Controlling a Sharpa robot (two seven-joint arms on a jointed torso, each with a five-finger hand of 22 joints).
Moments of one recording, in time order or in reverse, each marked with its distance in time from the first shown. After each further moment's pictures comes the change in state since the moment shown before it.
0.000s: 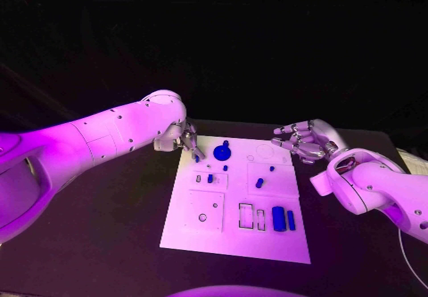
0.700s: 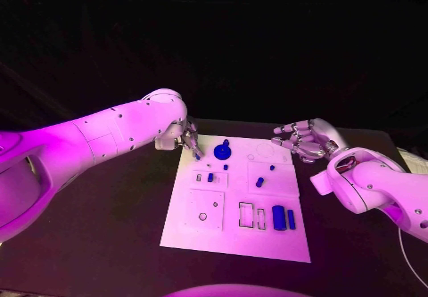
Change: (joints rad) left arm 0.000 0.002 0.001 0.000 0.003 -0.019 0.002; left_hand 0.152 -0.002 0.224 -0.022 0.021 -0.031 -0.005 -0.012 0.002 -0.008 -0.006 -0.025 -0.022 0.003 -0.011 0.000 0.000 0.000 0.000 -0.007 -0.004 -0.002; right arm 0.000 -0.001 0.000 0.001 0.000 0.001 -0.002; right_hand 0.000 0.000 0.000 0.000 0.004 0.000 0.000 0.000 0.000 0.000 0.000 0.000 0.000 0.000 0.000 0.000 0.000 0.000 0.000 0.000 0.000 0.000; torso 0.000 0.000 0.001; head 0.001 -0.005
